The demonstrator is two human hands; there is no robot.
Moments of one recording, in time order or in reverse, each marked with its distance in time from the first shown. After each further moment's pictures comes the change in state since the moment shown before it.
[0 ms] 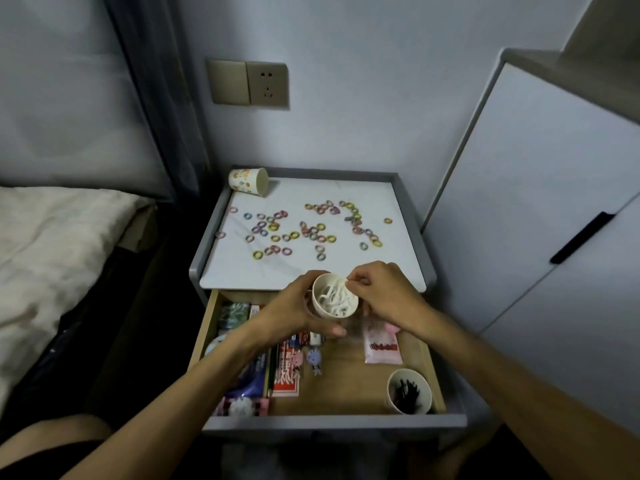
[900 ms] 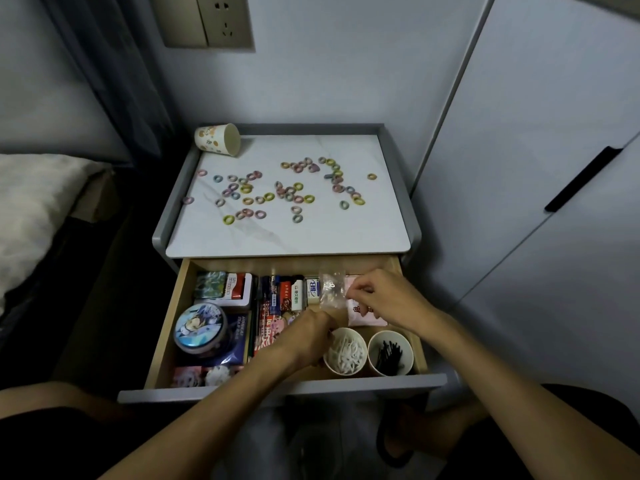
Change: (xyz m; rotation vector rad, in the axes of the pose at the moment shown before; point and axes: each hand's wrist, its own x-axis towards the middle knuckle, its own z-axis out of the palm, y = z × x) left_hand 0.014 -0.067 0.104 0.748 -0.214 -0.181; right_hand -0.040 0.089 0.029 -0.025 -0.182 0.071
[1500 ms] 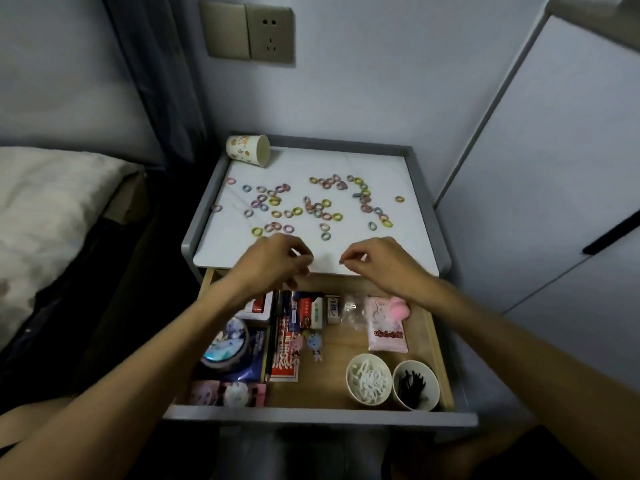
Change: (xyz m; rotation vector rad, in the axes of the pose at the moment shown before) left_hand -0.016 -0.048 -0.146 -0.263 0.370 -0.031; right_hand 0.075 -0.060 -0.030 -0.095 0.064 -0.176
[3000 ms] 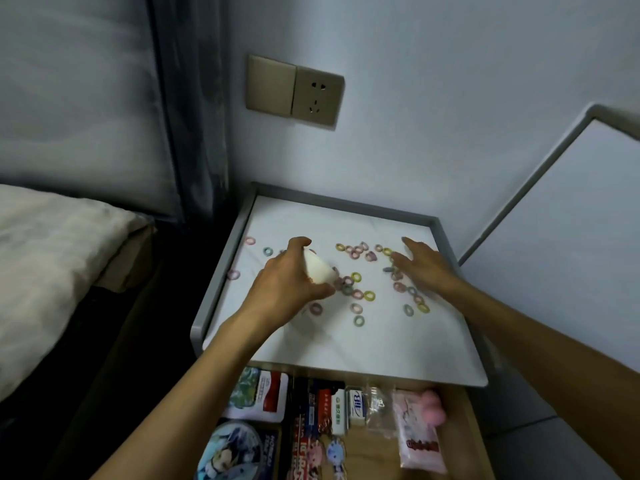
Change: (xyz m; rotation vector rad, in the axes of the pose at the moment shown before) left_hand 0.084 -0.036 -0.060 -0.131 0.258 -0.022; right_hand 0.165 0.064 -0.047 -0.168 0.061 0.467
